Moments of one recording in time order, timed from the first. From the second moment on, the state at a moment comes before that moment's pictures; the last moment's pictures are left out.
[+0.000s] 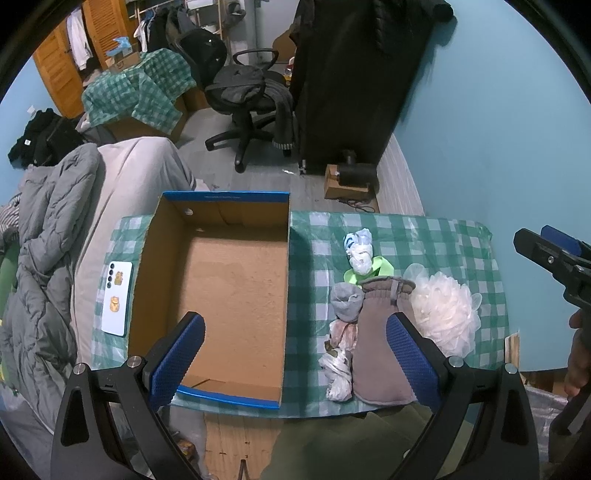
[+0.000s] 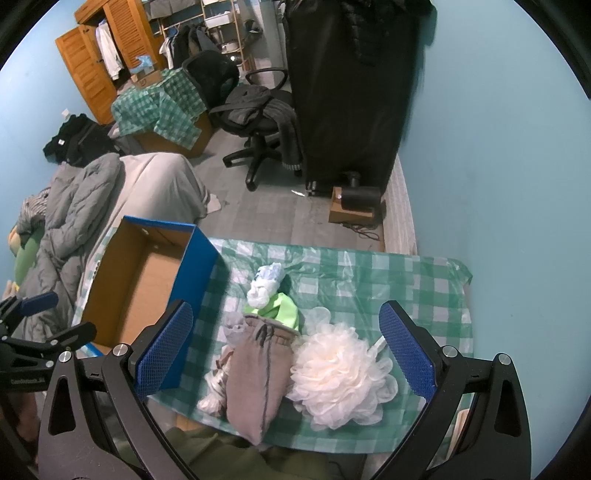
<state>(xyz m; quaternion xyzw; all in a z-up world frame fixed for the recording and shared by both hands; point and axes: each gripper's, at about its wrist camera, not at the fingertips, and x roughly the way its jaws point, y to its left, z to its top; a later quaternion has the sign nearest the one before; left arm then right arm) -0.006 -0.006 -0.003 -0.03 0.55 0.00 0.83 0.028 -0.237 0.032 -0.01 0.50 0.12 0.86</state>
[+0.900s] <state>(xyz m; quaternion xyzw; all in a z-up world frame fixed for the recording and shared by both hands) 0.000 -0.017 -0.006 -0.03 0.56 0.00 0.83 0.028 -0.238 0.034 -0.01 0.50 0.12 0.86</state>
